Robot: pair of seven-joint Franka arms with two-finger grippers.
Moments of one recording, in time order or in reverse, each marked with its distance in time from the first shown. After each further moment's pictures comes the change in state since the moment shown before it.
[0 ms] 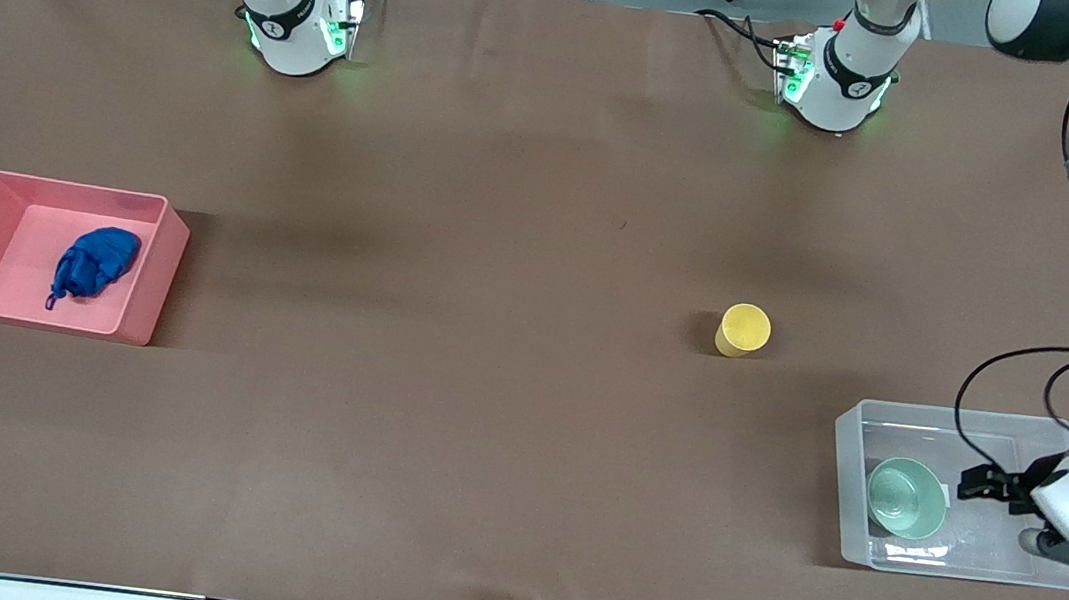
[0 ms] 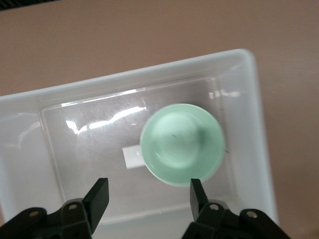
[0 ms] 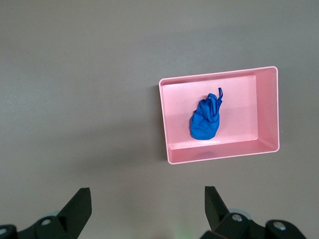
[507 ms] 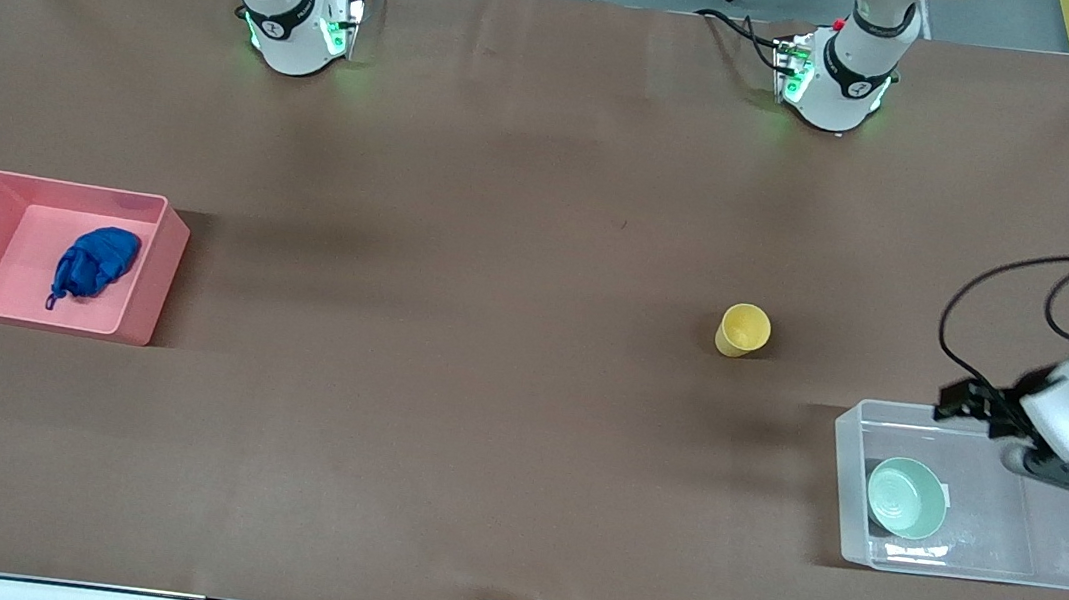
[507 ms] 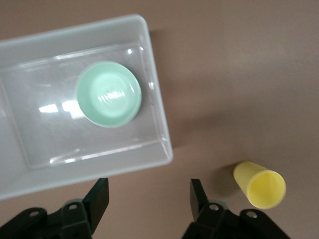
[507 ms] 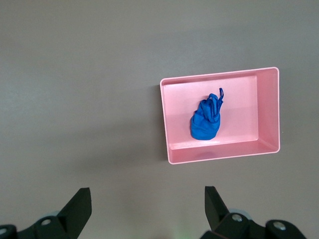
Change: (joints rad) left arm -0.007 -0.308 -0.127 -0.301 0.000 -0.089 -0.140; right arm 0.002 0.000 0.002 -0.001 0.000 0.000 -0.003
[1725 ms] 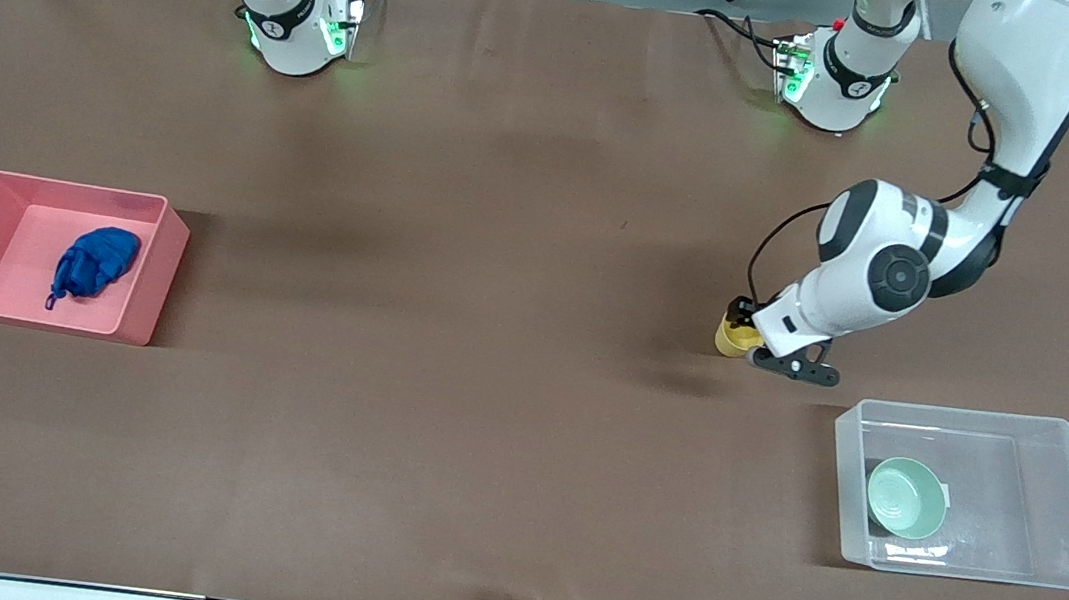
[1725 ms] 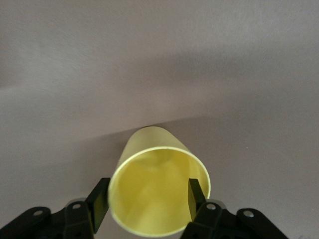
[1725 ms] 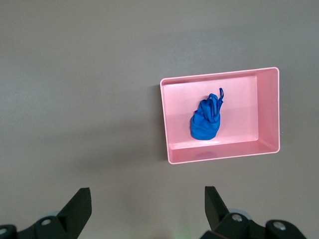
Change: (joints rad) left arm -0.086 0.056 -0.203 -0.529 0.016 0.471 -0.301; right arm 0.000 0.000 0.000 0.000 0.000 -0.001 -0.002
